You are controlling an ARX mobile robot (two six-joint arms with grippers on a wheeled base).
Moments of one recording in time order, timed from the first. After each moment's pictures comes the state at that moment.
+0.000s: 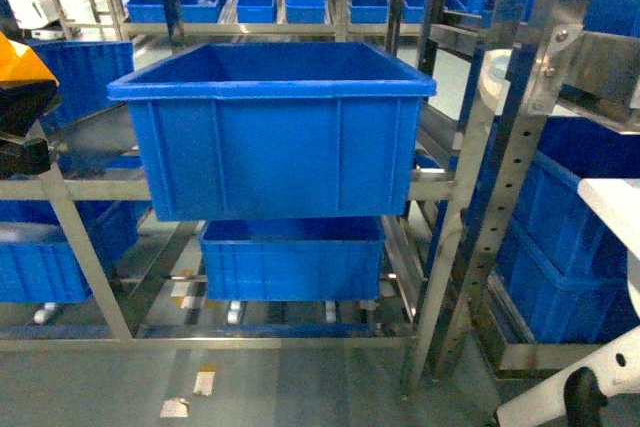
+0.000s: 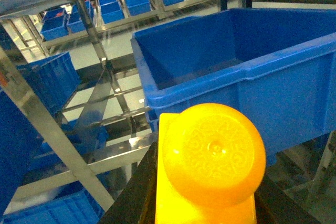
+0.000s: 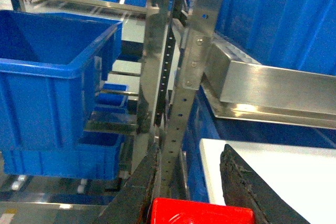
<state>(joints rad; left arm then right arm) -0.02 1.53 0.48 0.97 0.10 0.24 0.07 1.31 0.41 0.83 0.07 -0.13</state>
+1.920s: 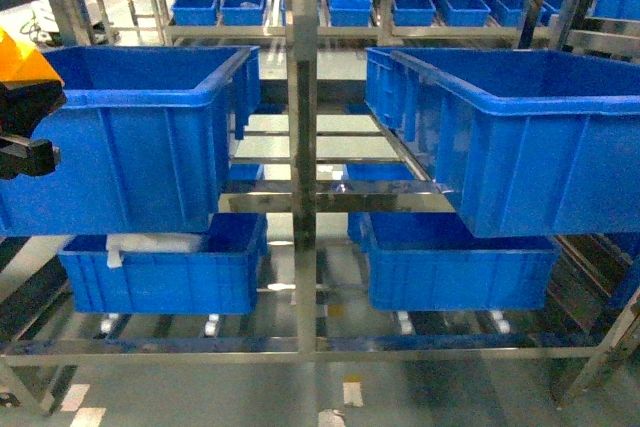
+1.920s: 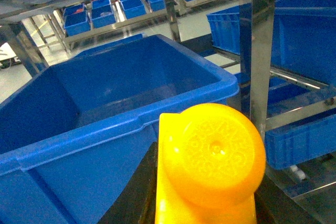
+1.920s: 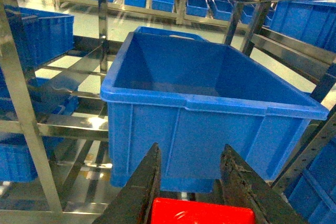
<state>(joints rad) -0.03 1.53 0.48 0.97 0.10 0.24 0.07 1.31 0.41 0.83 0.07 -0.13</state>
